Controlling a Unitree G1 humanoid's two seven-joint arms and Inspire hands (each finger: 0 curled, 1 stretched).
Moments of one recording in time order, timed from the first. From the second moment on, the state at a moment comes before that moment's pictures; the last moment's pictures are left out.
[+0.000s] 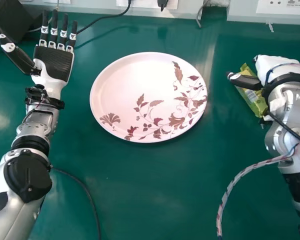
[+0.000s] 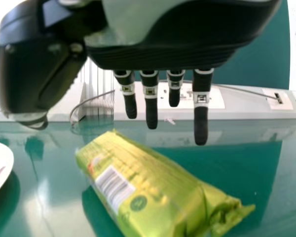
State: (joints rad) left arm -1.04 0.33 0.84 1.30 -0.77 0.12 -0.90; right arm -0.61 -0.59 0.19 -0.02 -1.26 0.58 0.70
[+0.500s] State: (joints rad) left arm -1.04 0.33 0.85 1.30 -0.77 0.12 -0.89; right arm -0.61 -0.58 0.23 0.02 -1.30 0.63 0.64
